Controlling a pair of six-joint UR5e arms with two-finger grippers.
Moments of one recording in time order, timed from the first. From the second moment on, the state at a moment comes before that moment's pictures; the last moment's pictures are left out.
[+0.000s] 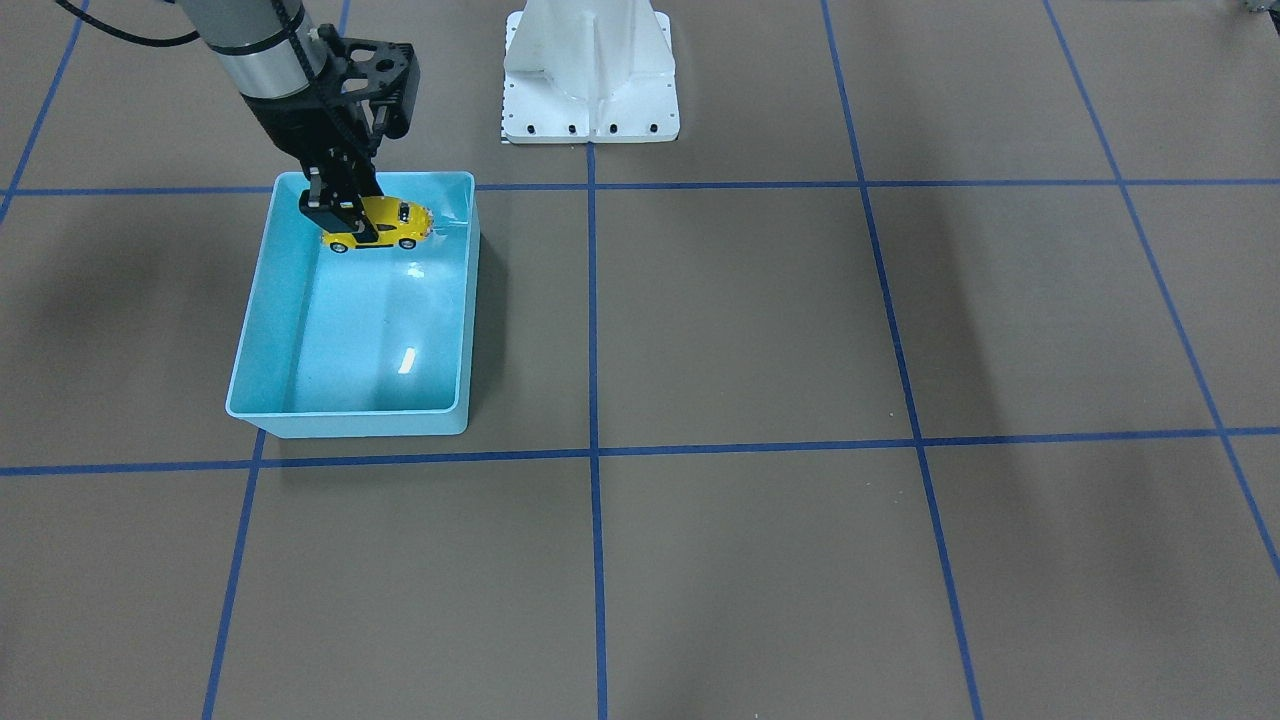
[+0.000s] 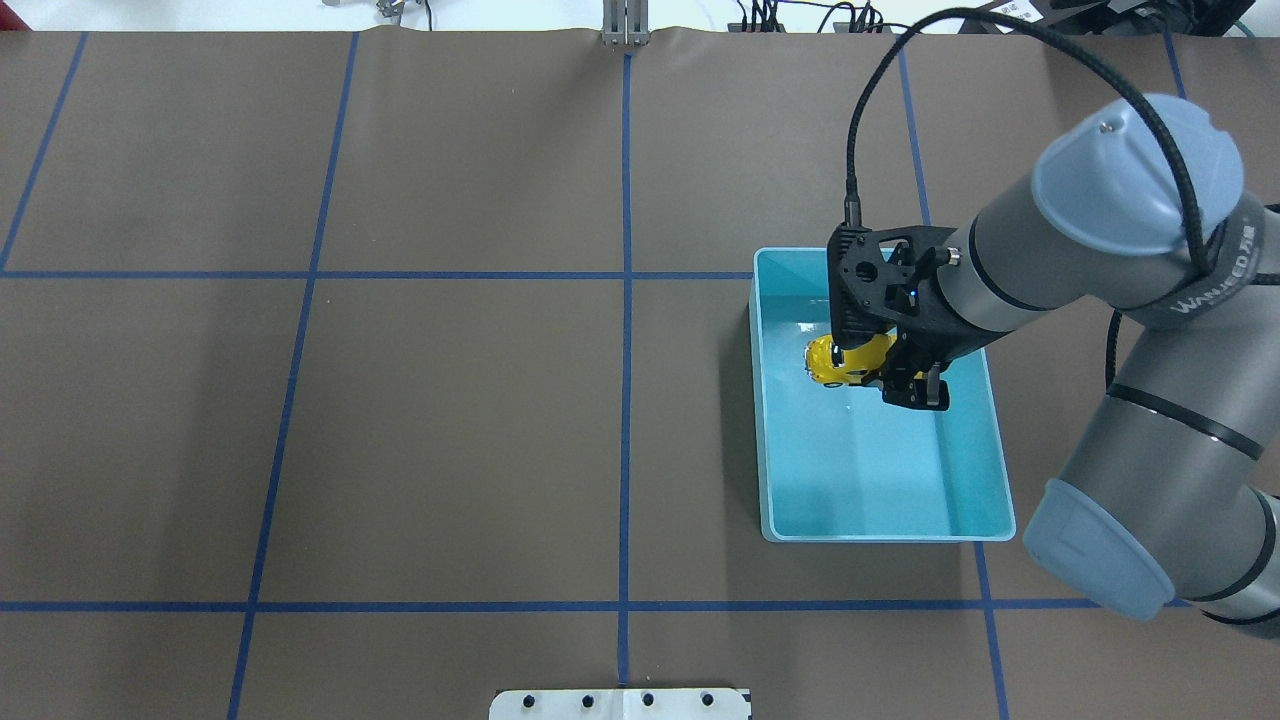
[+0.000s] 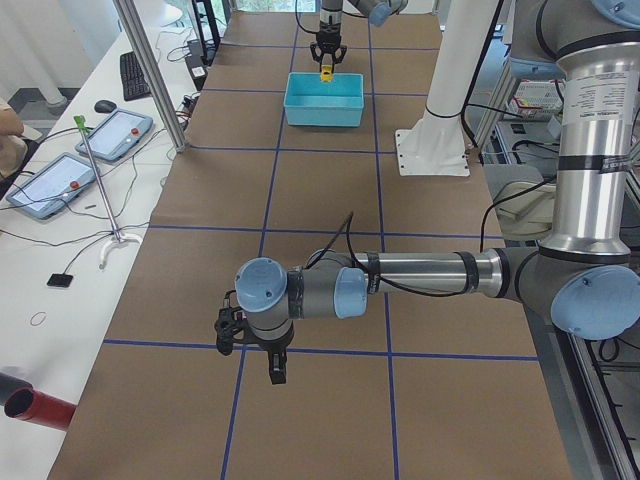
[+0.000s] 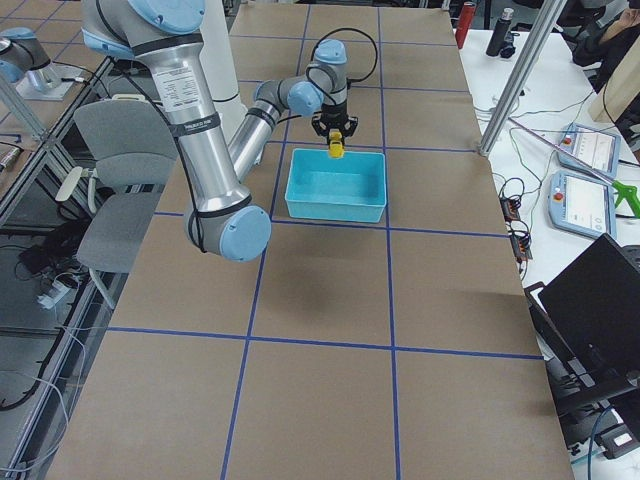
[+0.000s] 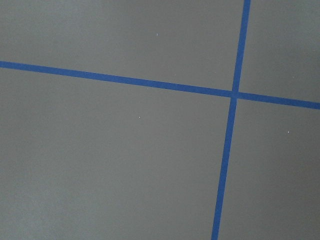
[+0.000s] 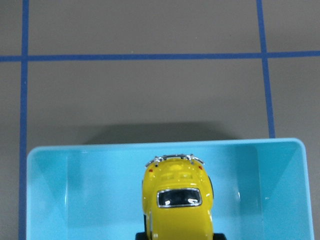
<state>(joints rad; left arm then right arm) -1.64 -1.55 -1.57 -1.54 -2.34 -0.05 0.70 -1.24 2.11 -1.64 2.01 -0.44</state>
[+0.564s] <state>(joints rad) -1.64 -1.56 -1.58 -1.54 -2.34 -0.05 0.65 -1.31 1.88 -1.33 2.01 -0.45</state>
